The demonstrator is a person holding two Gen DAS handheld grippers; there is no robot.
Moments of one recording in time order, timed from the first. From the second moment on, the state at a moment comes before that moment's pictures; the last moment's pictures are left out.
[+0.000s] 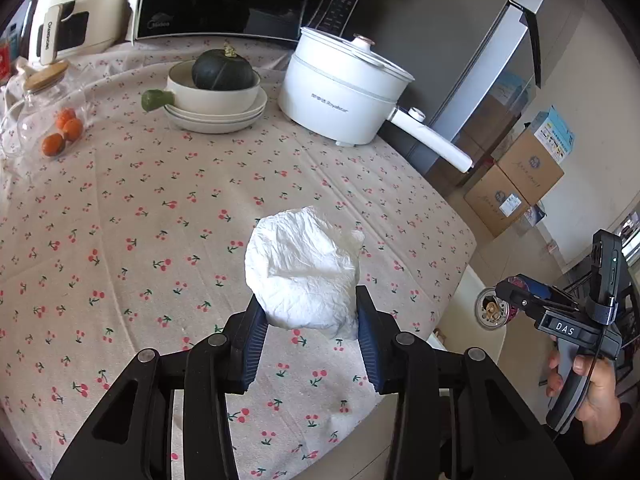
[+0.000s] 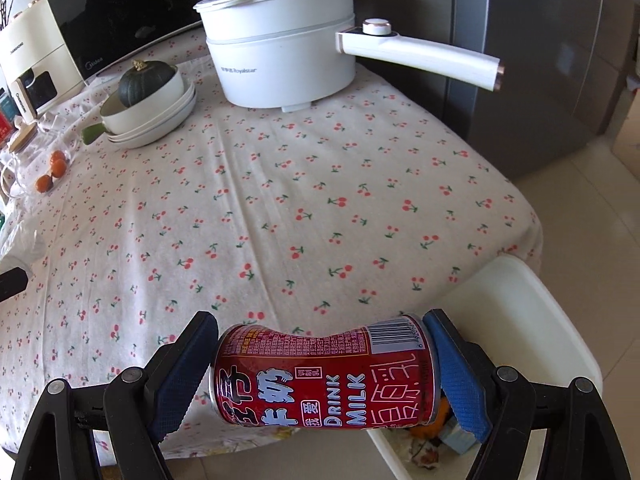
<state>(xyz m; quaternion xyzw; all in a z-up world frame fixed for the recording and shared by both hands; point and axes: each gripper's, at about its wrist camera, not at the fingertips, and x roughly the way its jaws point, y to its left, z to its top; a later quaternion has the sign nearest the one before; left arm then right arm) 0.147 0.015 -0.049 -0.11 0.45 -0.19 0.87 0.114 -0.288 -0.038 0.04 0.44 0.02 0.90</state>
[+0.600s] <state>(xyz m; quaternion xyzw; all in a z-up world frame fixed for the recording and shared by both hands) 0.128 -0.093 -0.069 -0.03 0.47 -0.26 0.84 0.076 -0.399 -0.072 0.06 0.47 -0.07 0.88</state>
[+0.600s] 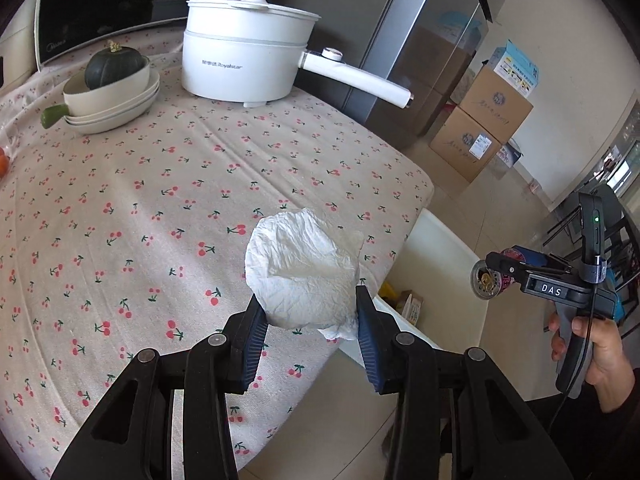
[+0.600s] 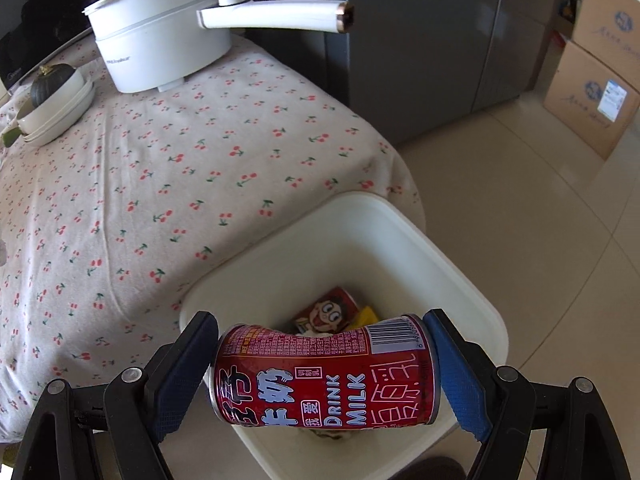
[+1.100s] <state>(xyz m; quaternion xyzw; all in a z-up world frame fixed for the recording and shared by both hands) 0.138 -0.175 -0.079 0.01 0.47 -0.31 0.83 0.073 -0.445 -0.071 0.10 0.45 -0.09 0.88</state>
